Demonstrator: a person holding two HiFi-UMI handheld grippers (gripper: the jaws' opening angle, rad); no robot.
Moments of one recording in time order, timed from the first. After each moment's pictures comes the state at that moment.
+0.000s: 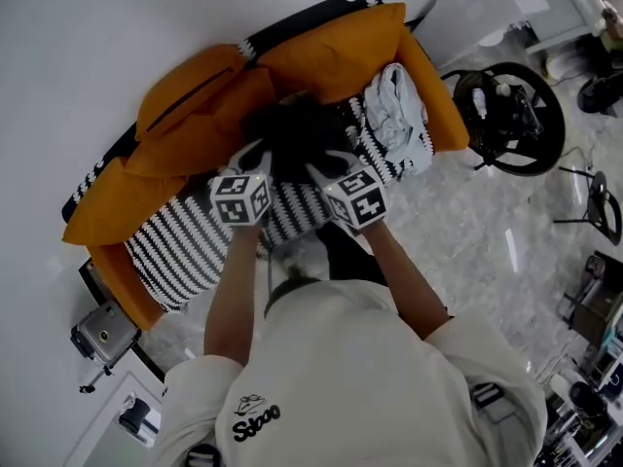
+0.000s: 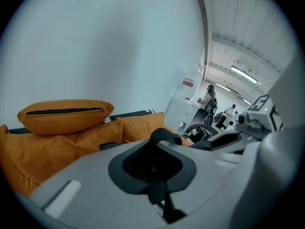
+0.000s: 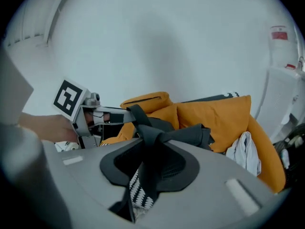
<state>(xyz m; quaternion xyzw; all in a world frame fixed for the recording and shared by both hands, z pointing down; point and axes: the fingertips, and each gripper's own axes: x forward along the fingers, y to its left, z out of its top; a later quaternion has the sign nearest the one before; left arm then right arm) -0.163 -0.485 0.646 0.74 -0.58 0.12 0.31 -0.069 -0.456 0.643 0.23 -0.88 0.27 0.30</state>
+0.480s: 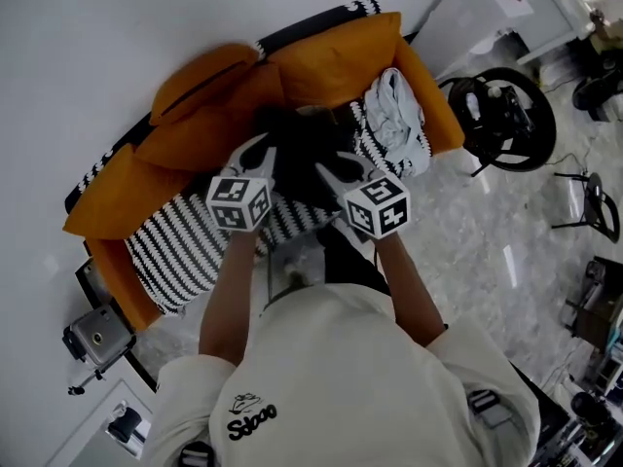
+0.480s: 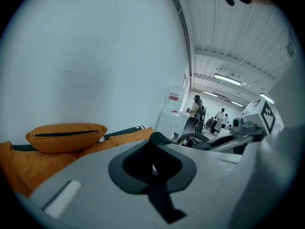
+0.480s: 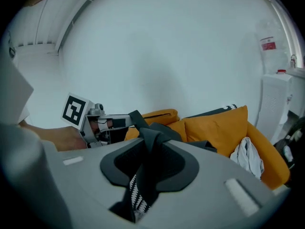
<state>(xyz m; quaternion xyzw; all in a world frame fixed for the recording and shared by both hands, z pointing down) -0.155 -0.426 0.557 0.79 -0.56 0.06 0.23 -0.059 -0.392 0.561 0.25 -0.91 0.25 0.21</state>
